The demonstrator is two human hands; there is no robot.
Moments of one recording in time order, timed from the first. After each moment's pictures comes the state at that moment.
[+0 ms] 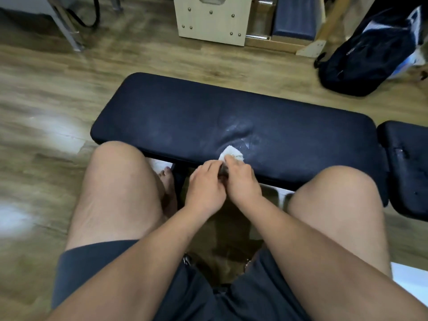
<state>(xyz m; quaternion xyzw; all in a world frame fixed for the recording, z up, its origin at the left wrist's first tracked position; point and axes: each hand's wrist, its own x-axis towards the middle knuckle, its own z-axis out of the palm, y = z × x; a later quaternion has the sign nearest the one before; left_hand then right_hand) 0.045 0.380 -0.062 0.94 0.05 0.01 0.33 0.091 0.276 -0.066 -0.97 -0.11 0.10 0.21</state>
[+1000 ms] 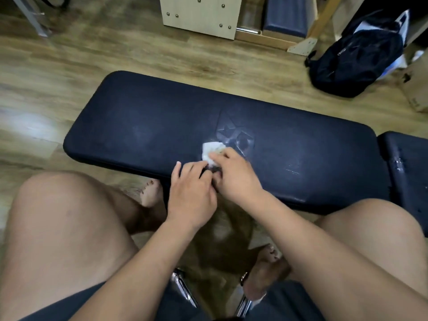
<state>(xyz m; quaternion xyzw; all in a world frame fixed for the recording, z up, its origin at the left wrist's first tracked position) 0.078 0.418 -0.064 0.98 0.00 0.08 0.16 0.146 0.301 -0.045 -0.96 -0.18 0.09 0.19</state>
